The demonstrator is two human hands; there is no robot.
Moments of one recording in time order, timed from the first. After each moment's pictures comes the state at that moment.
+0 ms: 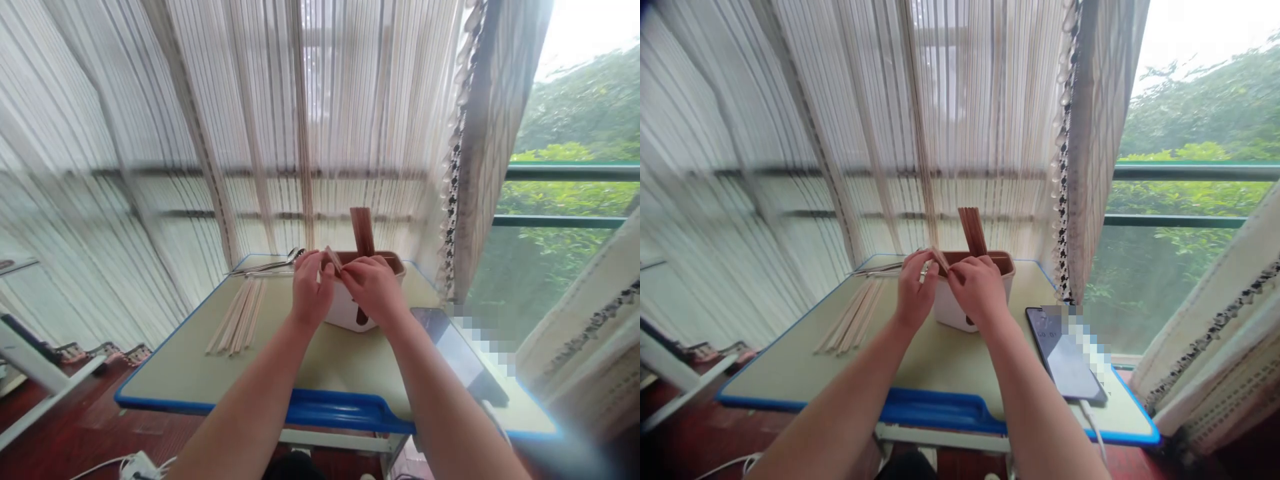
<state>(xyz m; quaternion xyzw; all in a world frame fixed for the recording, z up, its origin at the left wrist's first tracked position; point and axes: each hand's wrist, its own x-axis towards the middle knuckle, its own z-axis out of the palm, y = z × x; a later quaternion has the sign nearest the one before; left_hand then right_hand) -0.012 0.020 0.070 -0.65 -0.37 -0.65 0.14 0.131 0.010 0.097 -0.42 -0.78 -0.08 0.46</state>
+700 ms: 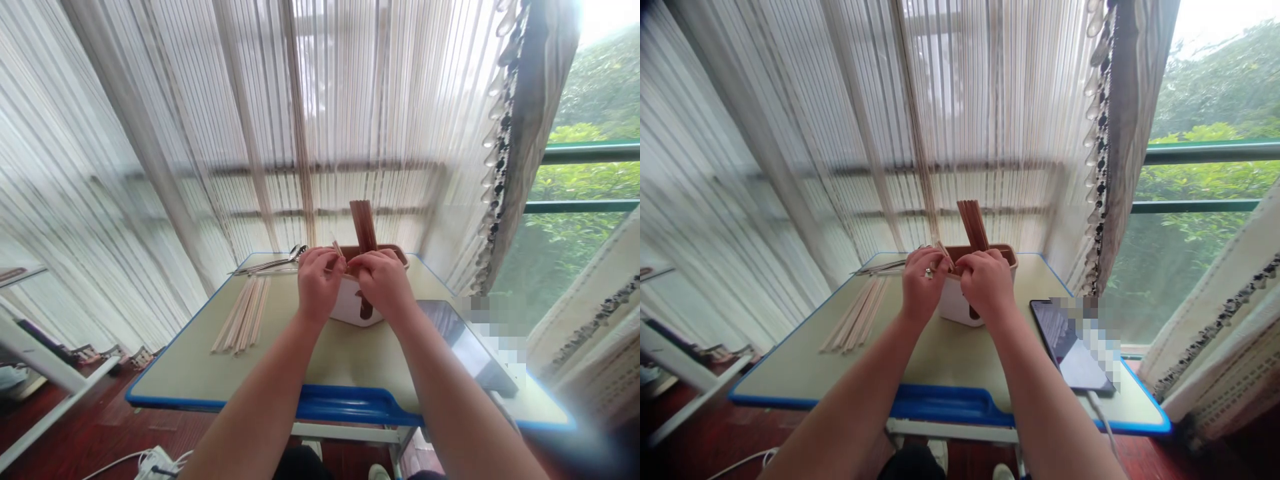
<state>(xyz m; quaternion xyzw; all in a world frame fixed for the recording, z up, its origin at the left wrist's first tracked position) -0.004 0.023 0.075 -0.64 -0.37 -0.66 0.15 0.134 0.013 0.096 -0.45 -0.75 -0.07 0.47</state>
